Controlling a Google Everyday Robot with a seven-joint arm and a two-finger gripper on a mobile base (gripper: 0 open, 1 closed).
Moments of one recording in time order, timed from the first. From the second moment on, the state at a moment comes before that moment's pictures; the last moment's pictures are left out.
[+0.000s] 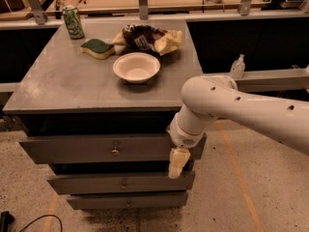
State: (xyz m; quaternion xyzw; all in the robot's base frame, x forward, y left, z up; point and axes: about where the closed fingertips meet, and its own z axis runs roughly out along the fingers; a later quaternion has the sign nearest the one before) arm 0.505 -0.056 0.673 -0.71 0.69 0.09 0.12
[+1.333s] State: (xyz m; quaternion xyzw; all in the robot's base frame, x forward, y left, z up) arm 0.485 -0.070 0.693 -0.71 0.69 0.10 0.09
